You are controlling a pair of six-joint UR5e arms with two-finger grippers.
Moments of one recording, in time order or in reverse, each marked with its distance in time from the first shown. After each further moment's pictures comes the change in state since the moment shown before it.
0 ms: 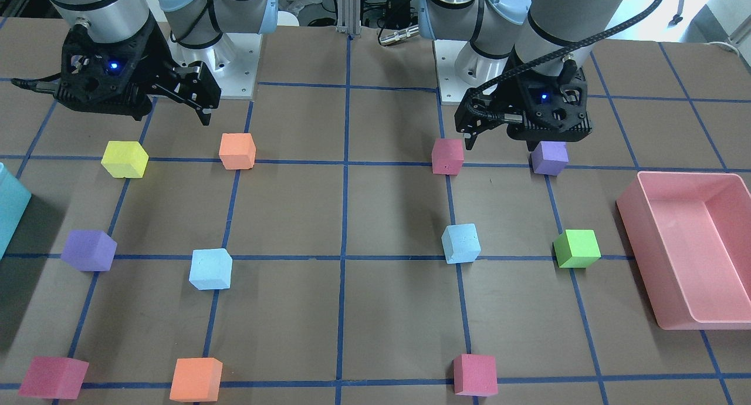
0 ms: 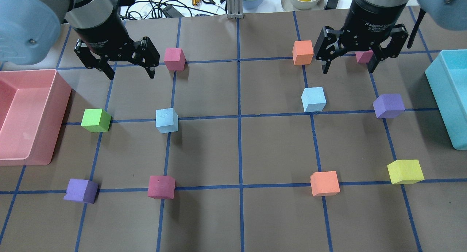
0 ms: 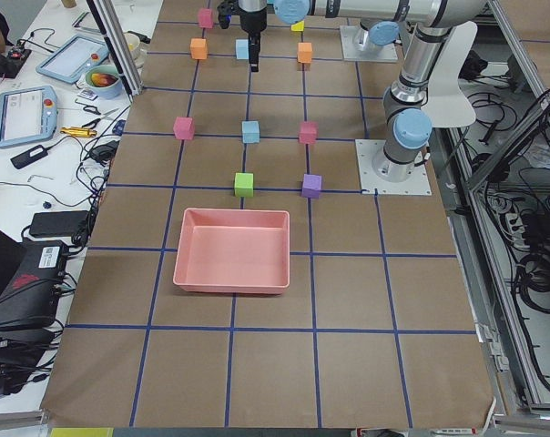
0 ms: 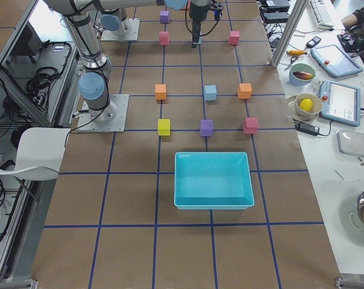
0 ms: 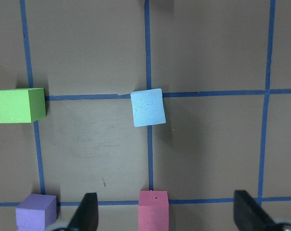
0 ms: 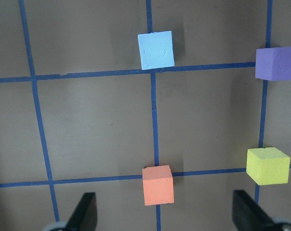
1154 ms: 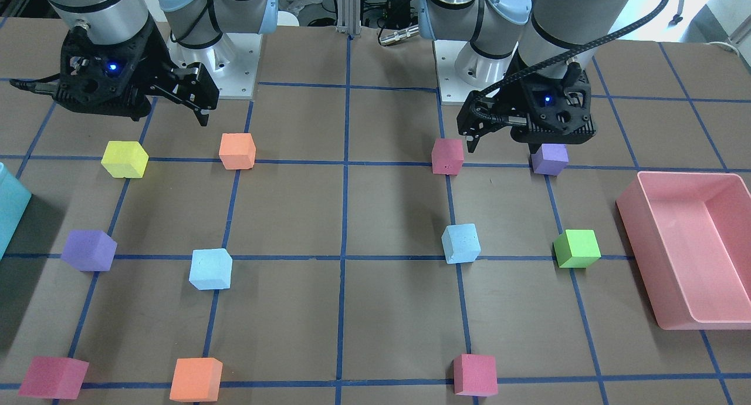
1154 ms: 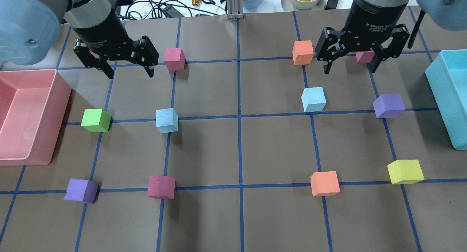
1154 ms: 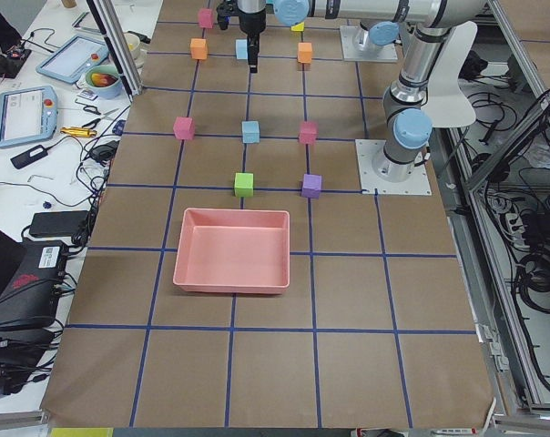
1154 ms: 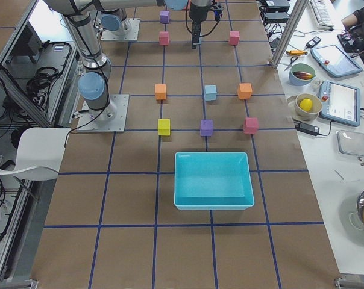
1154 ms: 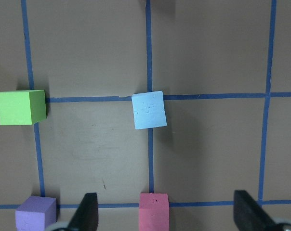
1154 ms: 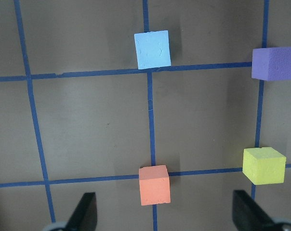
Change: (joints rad) left arm 0.008 -0.002 -0.003 0.012 -0.003 0.001; right arm 0.000 0.001 0.001 0.001 -0.012 -0.004
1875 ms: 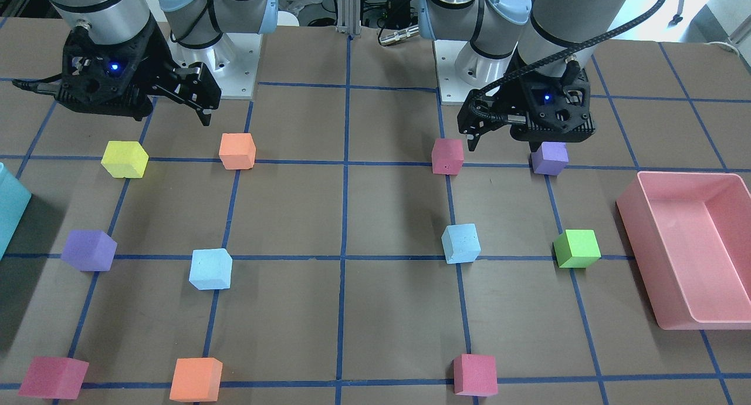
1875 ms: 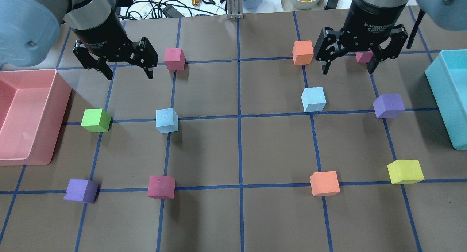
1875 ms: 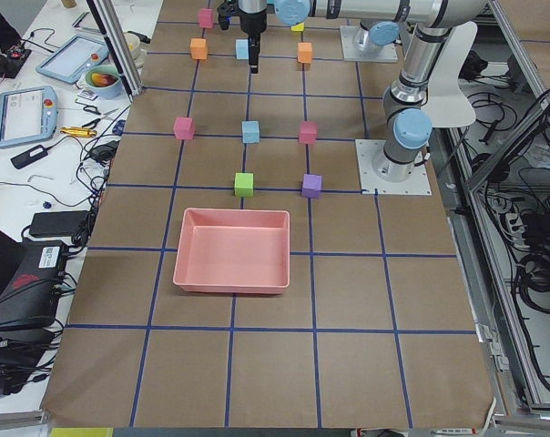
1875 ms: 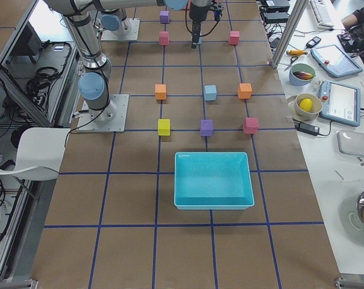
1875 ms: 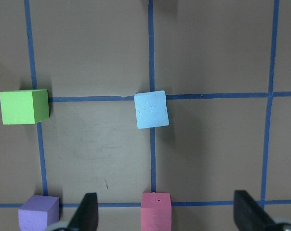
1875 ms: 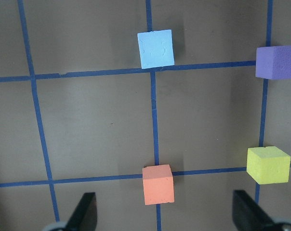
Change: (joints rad) left arm -0.001 0.006 -0.010 -0.001 0.006 0.000; right arm 0.001 0.000 0.000 0.001 0.013 0.008
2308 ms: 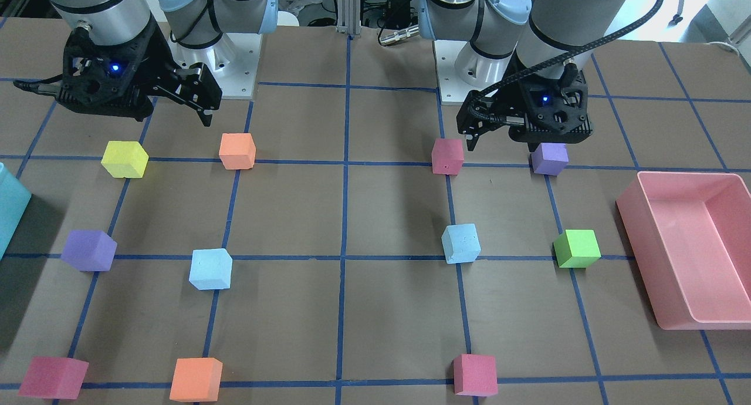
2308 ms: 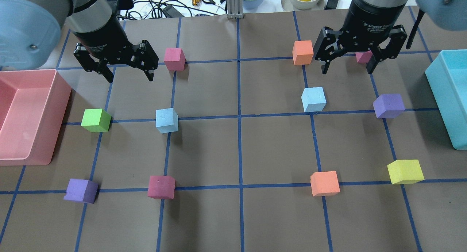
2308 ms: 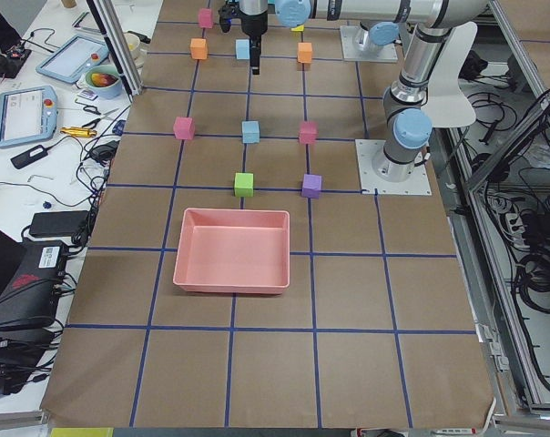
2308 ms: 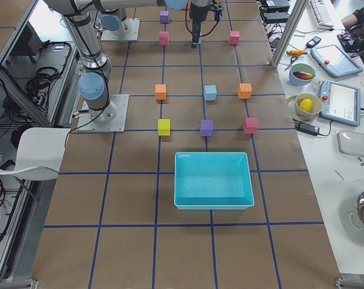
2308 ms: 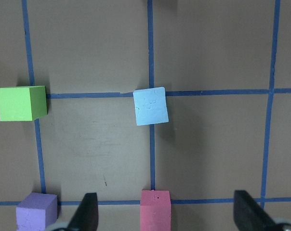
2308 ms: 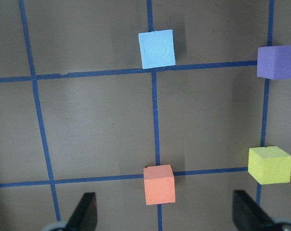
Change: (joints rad) left arm 0.002 0.003 -0.009 0.001 -0.002 0.000; right arm 0.000 0.001 0.000 0.000 0.002 -0.001
